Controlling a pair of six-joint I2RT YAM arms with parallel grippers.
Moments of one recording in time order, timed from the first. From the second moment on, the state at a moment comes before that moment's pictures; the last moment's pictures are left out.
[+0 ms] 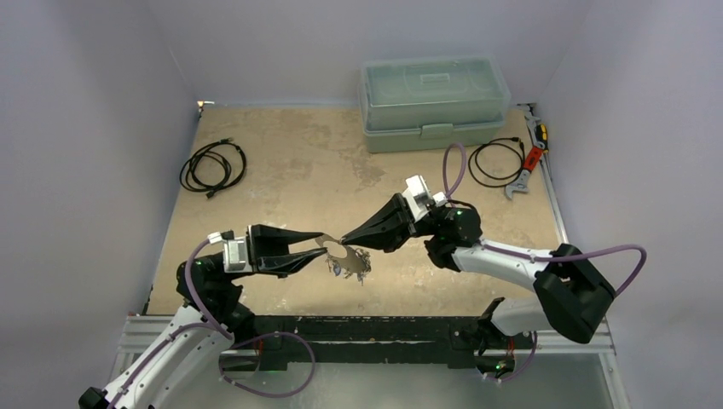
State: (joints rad) left arm -0.55 0.40 0.33 0.74 0.76 -0.31; right arm 0.82 1.34 0.65 1.48 -0.91 0.66
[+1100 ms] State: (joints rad) left arm -0.57 0.46 0.32 0.76 0.75 -0.31; right arm 0.88 1.43 0.72 1.49 -0.87 0.66
